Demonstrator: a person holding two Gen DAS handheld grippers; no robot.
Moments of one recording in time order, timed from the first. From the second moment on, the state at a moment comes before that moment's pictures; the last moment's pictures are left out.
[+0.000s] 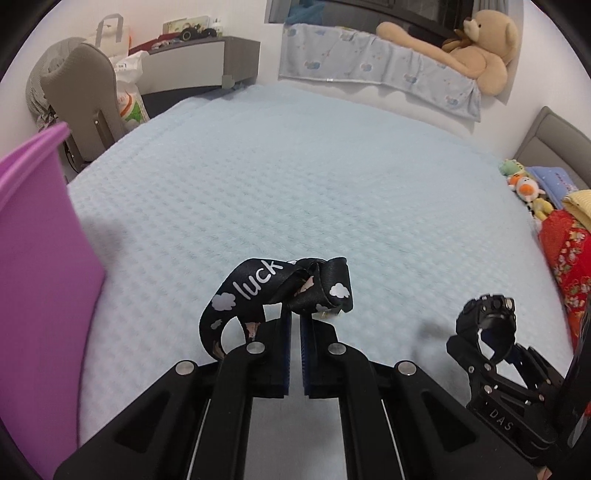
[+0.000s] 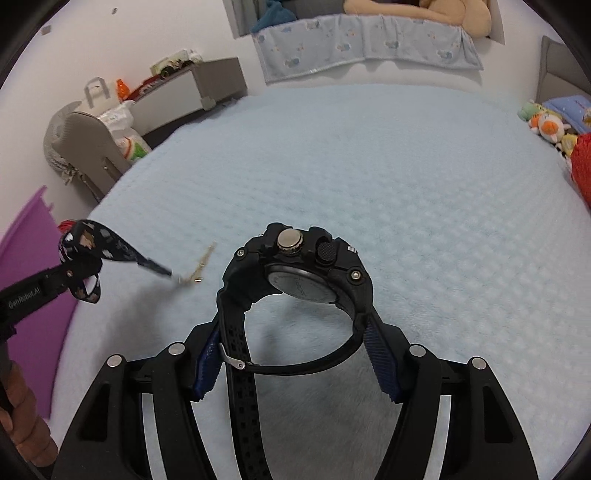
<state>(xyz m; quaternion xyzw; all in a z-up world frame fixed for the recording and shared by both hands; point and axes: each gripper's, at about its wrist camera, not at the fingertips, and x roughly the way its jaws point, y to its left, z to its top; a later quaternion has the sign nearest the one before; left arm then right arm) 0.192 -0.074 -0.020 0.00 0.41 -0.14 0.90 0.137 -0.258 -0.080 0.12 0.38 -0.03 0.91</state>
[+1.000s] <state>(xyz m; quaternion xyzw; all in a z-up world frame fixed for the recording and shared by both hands) 0.109 0.085 0.211 -0.03 0.29 -0.10 0.95 0.107 -0.075 0.141 0.07 0.26 0.16 0.95</state>
